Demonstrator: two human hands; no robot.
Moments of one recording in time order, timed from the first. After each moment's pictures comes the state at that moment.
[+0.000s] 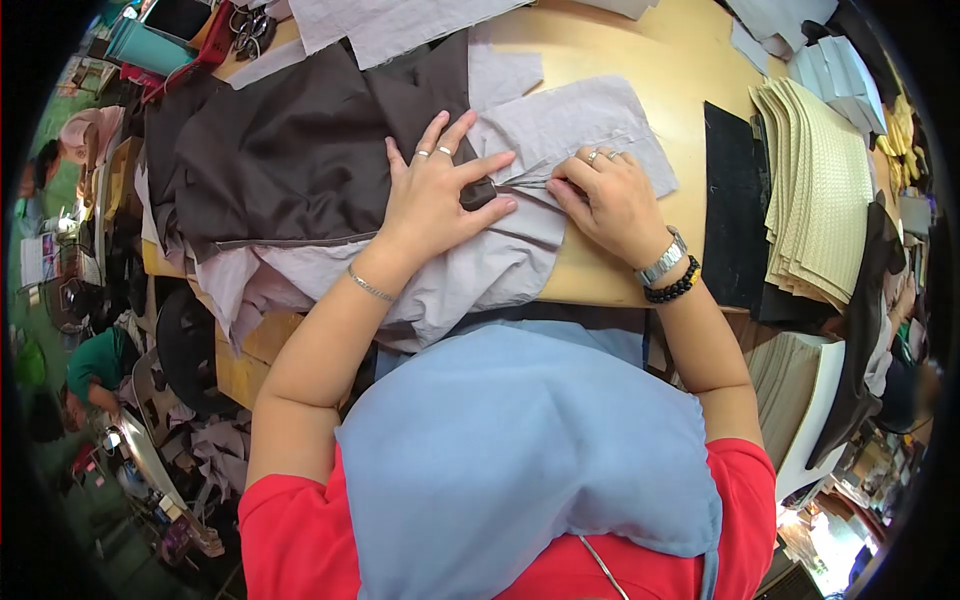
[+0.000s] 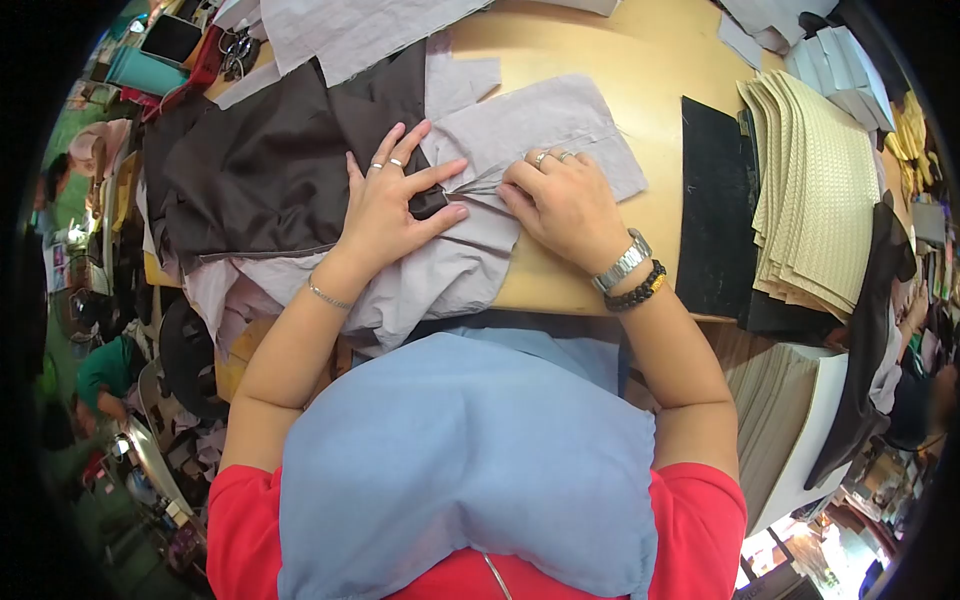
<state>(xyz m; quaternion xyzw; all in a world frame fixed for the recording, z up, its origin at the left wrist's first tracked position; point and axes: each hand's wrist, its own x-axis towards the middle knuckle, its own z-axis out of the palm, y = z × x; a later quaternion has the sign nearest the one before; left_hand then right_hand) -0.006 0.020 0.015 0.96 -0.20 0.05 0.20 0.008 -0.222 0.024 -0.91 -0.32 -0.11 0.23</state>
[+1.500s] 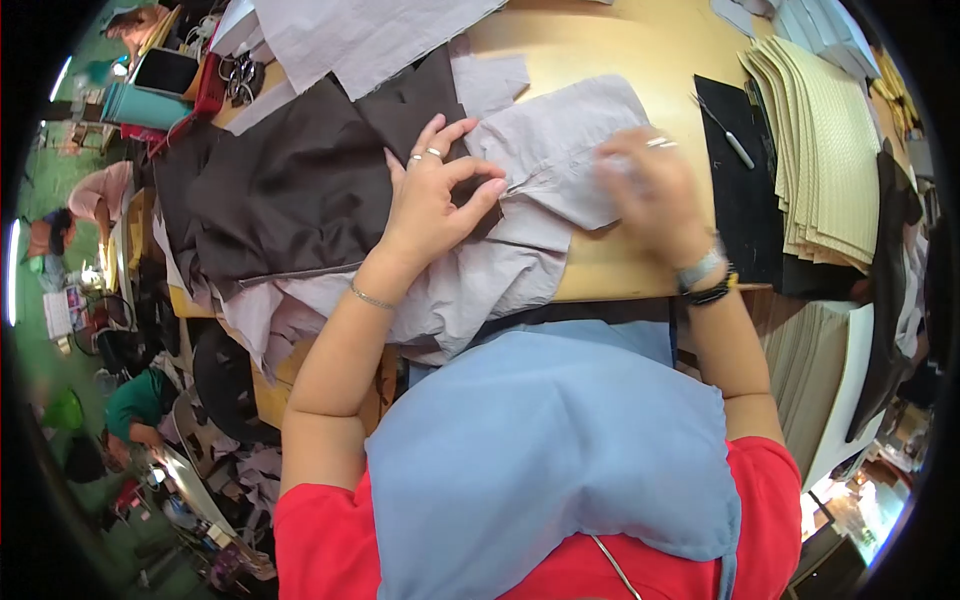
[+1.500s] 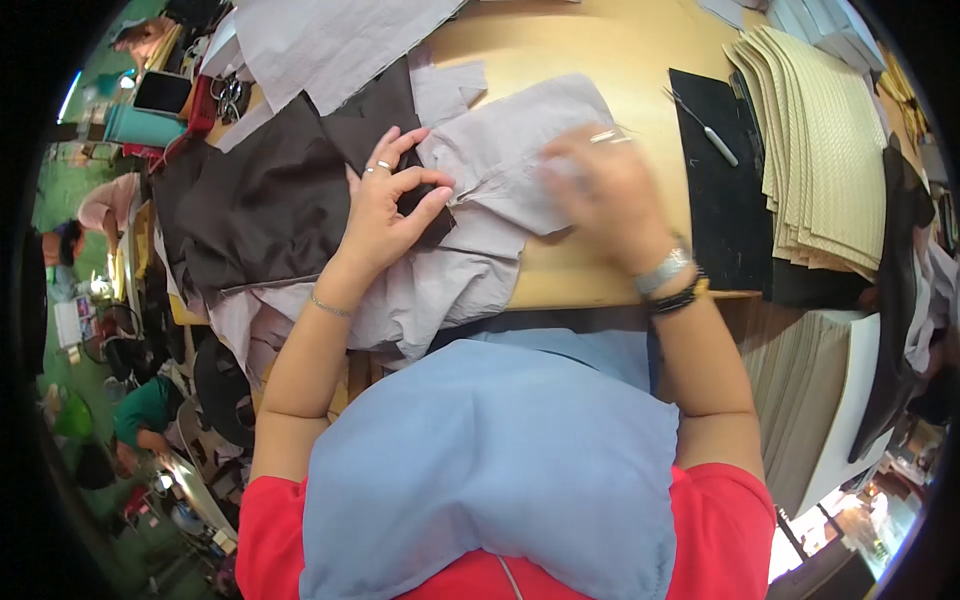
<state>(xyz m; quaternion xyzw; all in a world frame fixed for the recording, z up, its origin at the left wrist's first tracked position) 0.014 0.029 0.025 0.93 -0.20 -0.01 0.31 0.000 -0.253 0.035 -0.88 -0.24 -0.17 0.37</state>
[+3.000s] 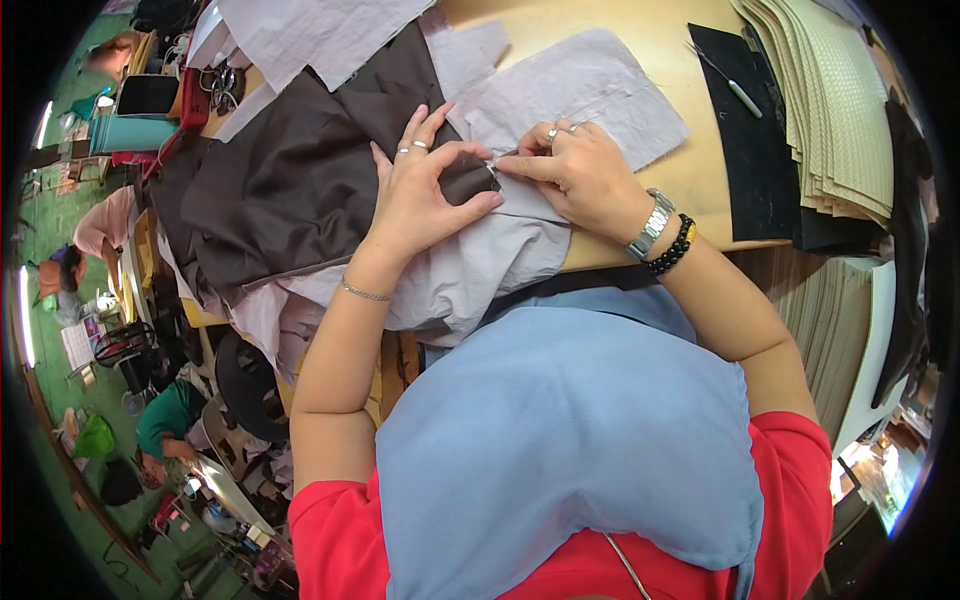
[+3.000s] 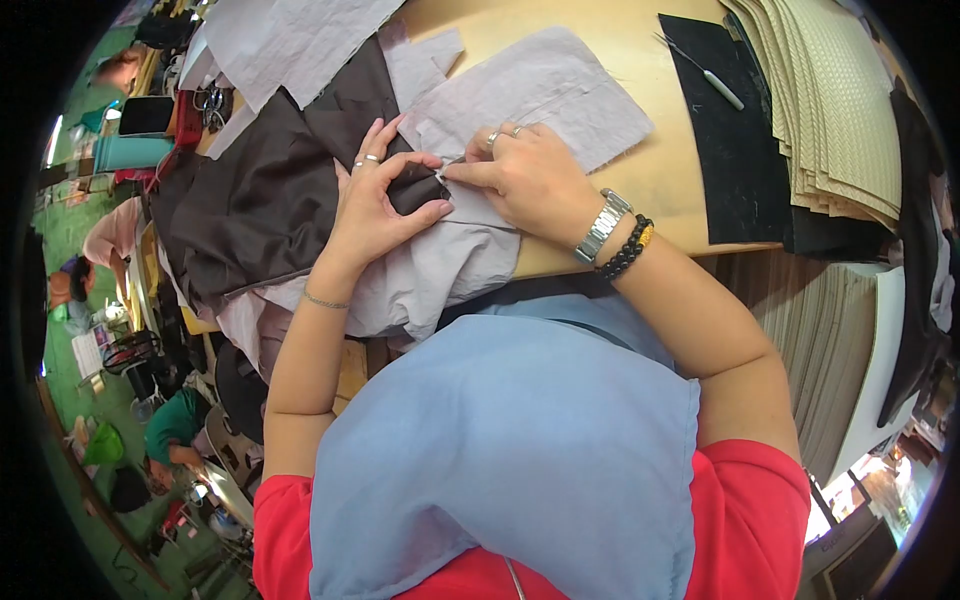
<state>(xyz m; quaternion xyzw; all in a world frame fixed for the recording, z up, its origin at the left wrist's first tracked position) 0.005 0.038 0.027 0.94 -0.23 -0.06 0.25 -0.012 -0.195 0.006 -0.90 -0.30 -0.11 0.30</state>
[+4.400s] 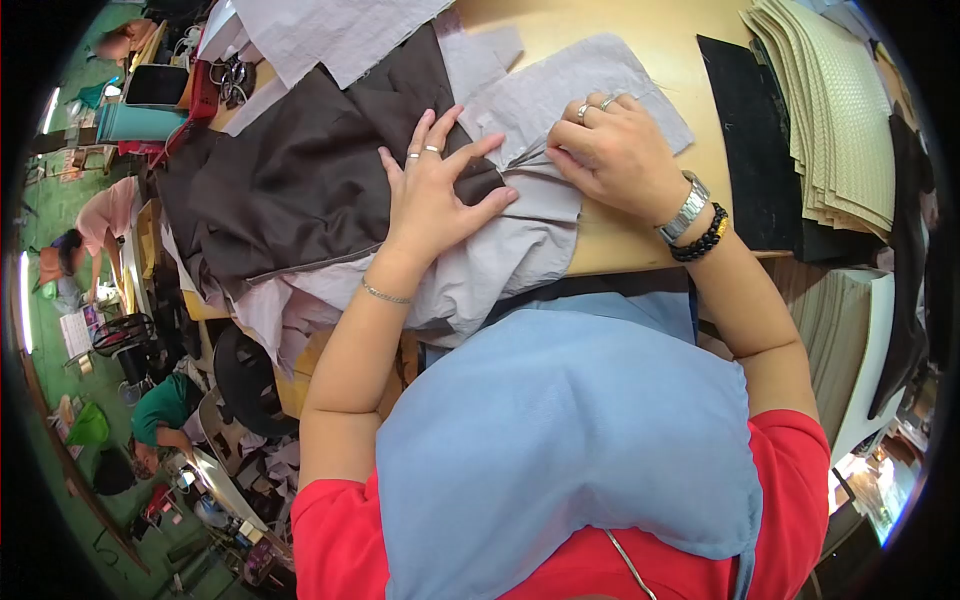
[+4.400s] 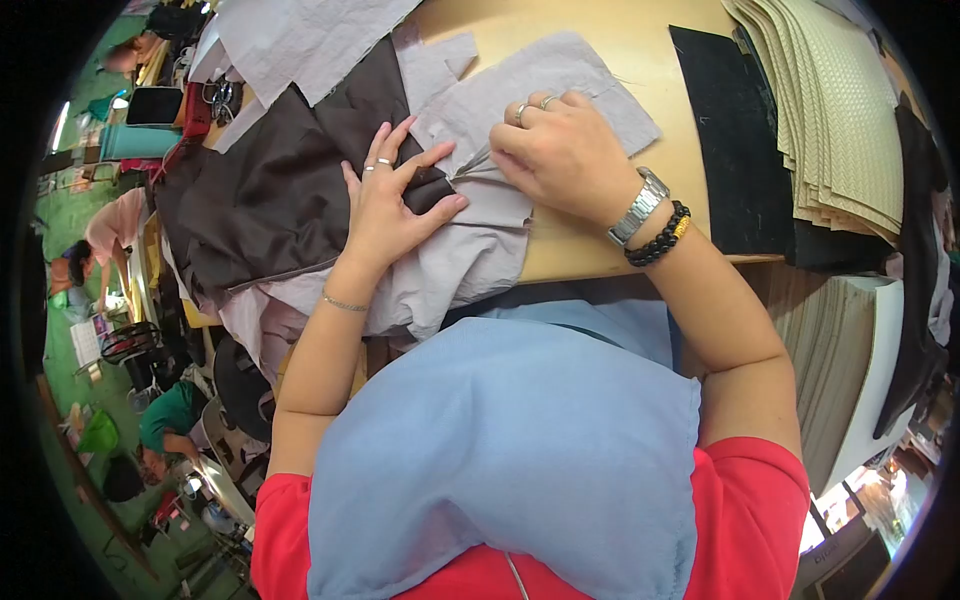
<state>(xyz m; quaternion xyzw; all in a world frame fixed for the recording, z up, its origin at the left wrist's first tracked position) -0.004 0.028 0.021 0.96 -0.20 0.00 0.21 0.011 -0.219 0.026 -0.90 -0.33 -0.17 0.21</state>
